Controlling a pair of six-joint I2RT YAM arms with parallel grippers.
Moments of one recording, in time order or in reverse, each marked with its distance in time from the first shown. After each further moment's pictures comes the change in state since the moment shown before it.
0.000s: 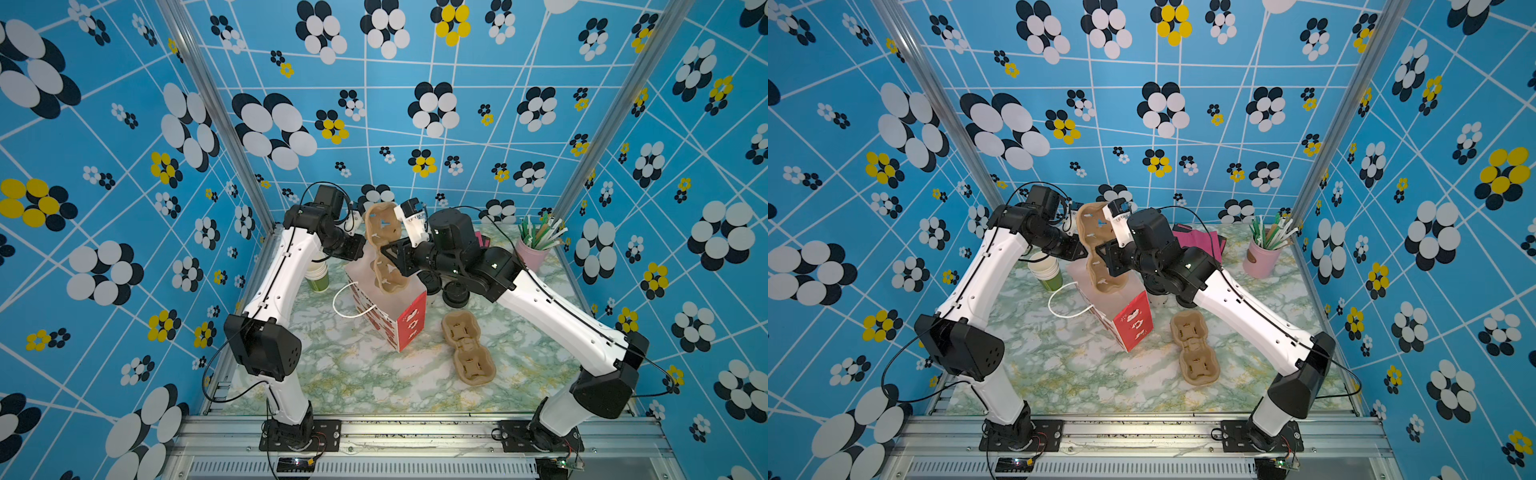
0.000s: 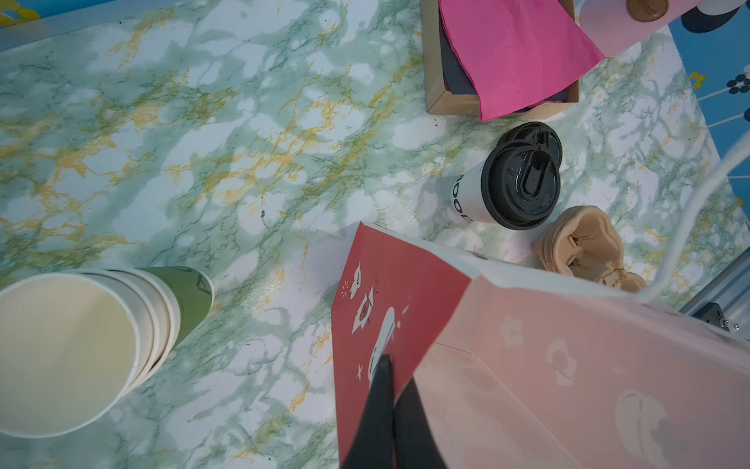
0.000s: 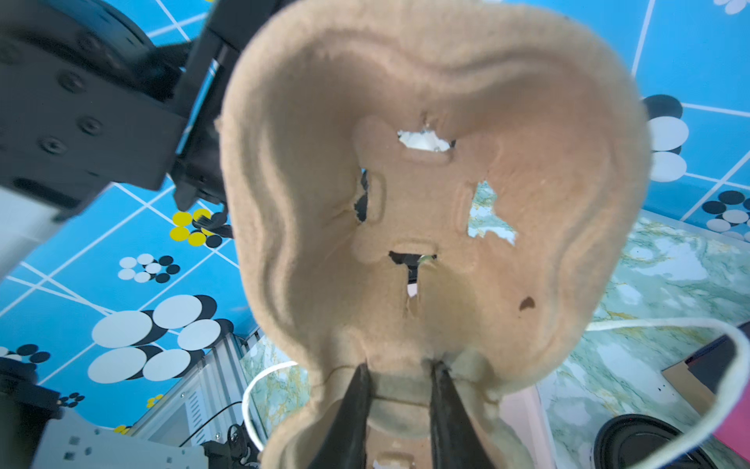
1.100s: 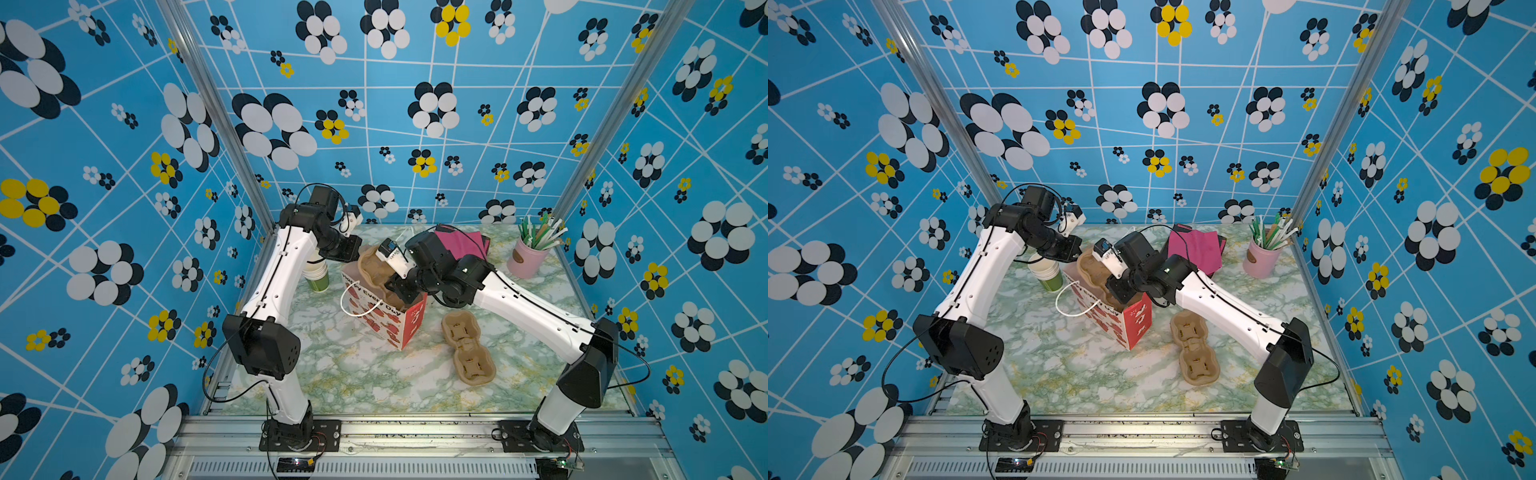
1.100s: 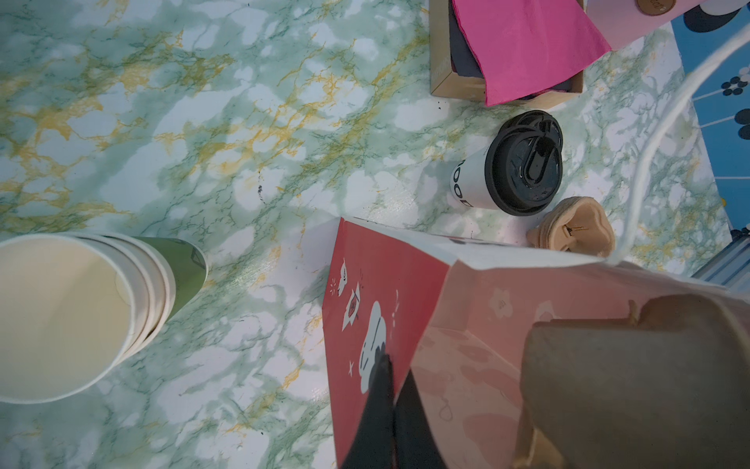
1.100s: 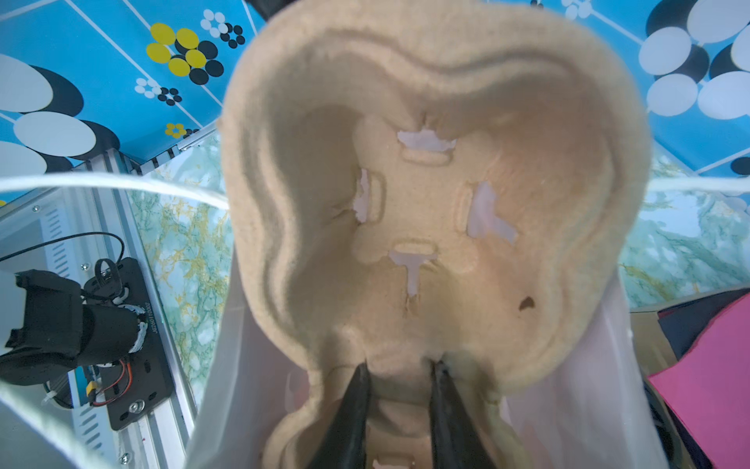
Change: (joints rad) left arm 0.031 -0.002 0.010 -0.069 0.012 -0.011; right arm 0.000 0.103 -0.079 -0.179 -0.031 -0.346
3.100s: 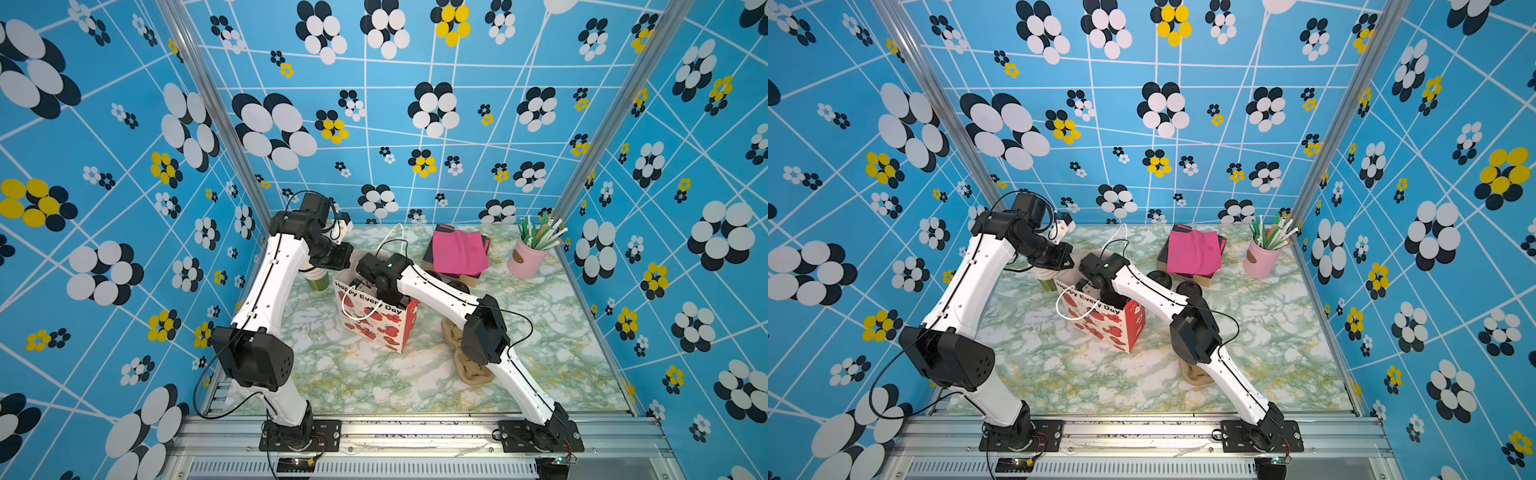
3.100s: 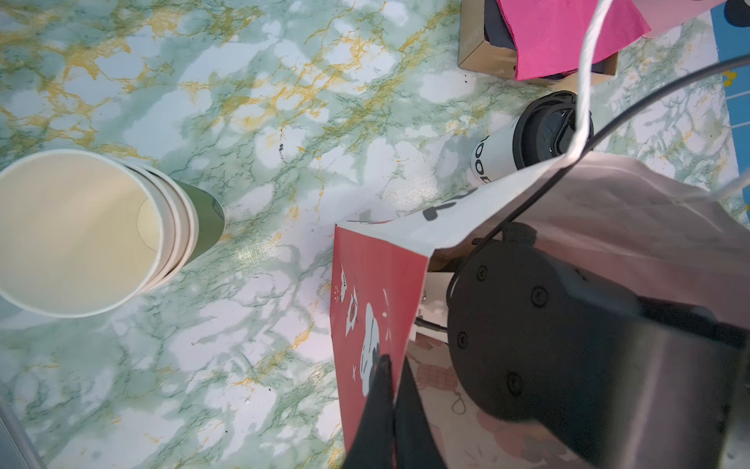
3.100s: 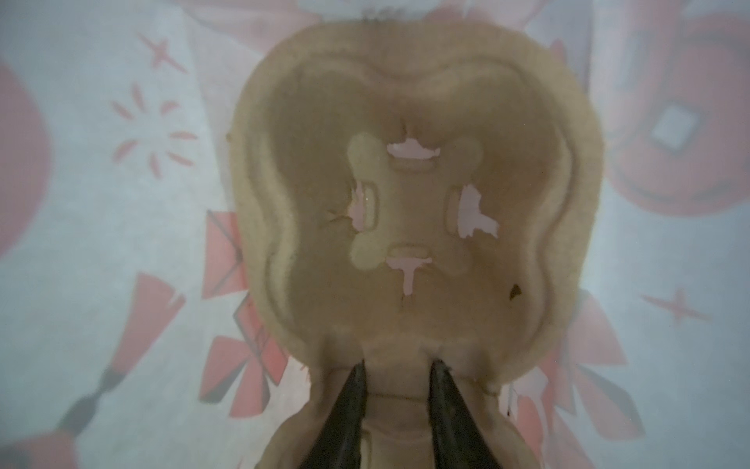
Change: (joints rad) left arm 0.034 -0.086 -0.113 -0.002 -0.030 -0.011; right arm 0.032 0.734 0.682 -0.603 -0.010 -0.091
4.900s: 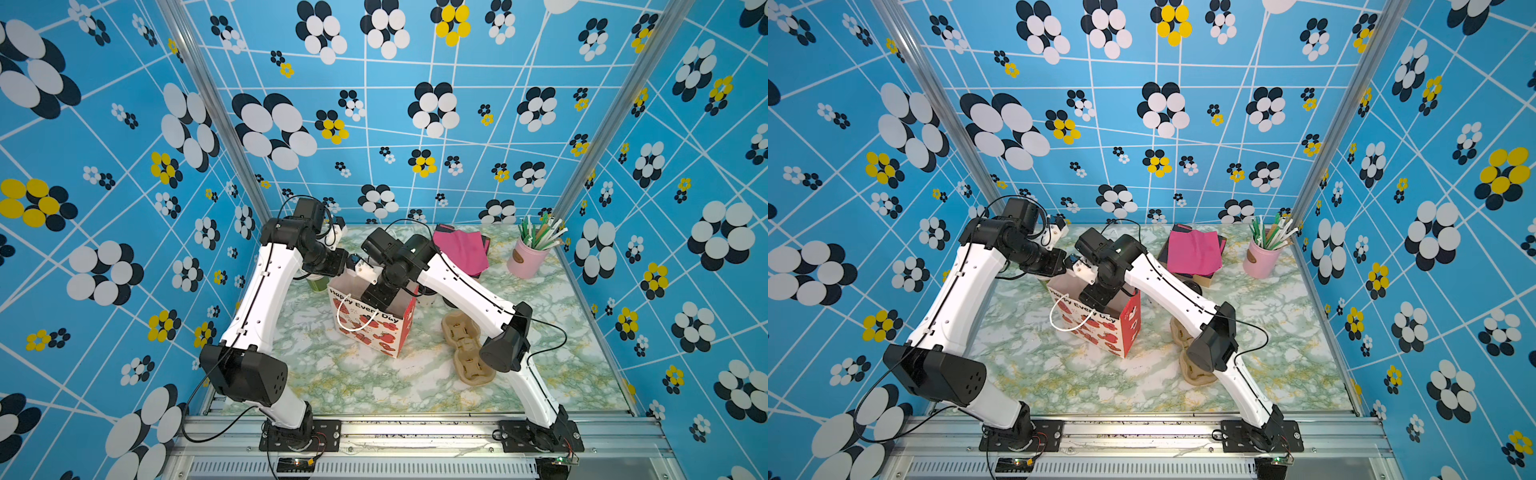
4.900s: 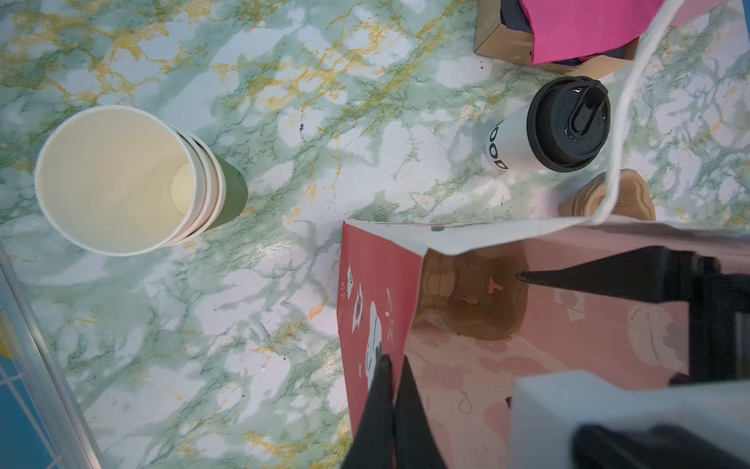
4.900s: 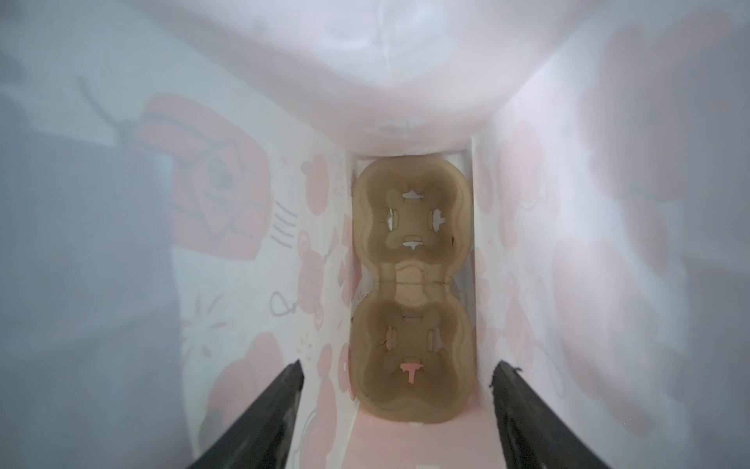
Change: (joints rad) left arm 0.001 -0.107 -0.076 -0.013 -0.057 -0.004; right arm 0.026 -0.220 0.112 -0.048 -0.031 0.012
